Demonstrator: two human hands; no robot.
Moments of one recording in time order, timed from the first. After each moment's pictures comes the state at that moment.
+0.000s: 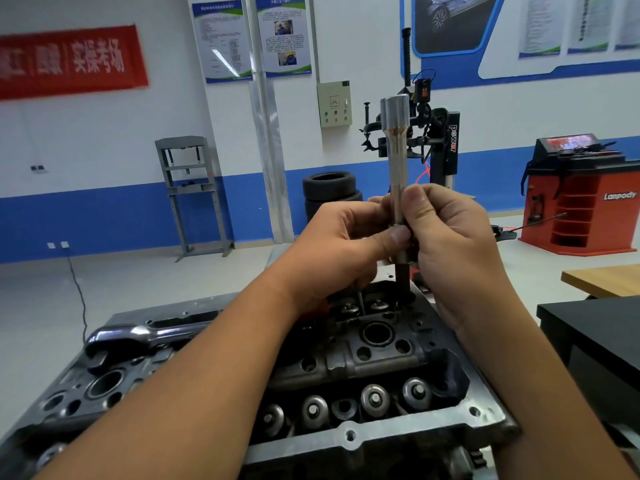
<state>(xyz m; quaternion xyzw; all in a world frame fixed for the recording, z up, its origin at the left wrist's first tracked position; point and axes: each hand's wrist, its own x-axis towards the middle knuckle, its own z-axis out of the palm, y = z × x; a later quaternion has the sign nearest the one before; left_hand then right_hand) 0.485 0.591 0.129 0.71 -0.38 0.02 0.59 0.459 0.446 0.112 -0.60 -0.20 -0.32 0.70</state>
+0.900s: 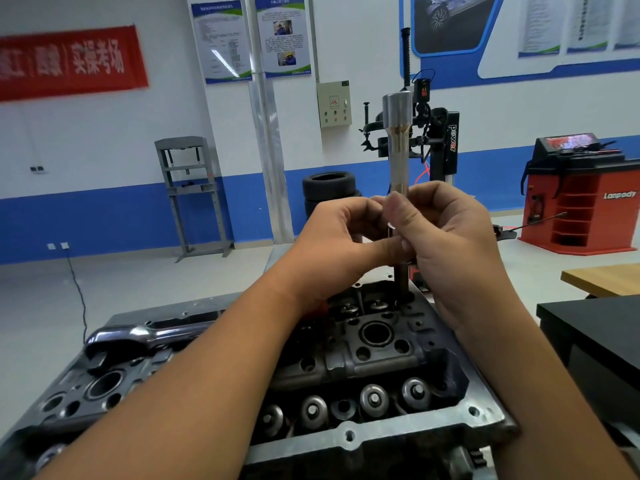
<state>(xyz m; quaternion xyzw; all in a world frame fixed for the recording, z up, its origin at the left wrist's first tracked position) 0.482 0.589 0.130 0.73 -0.36 0.07 0.58 0.456 0.448 0.112 -0.59 -0.20 -0.33 0.71</state>
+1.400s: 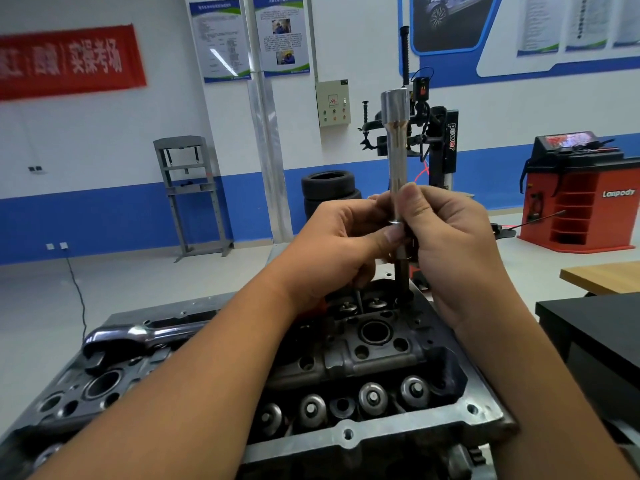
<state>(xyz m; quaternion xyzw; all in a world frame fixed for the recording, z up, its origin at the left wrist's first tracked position) 0.483 0.591 0.129 0.70 -0.38 0.00 0.60 0.457 0.445 0.111 -0.60 -0.20 -0.31 0.71</state>
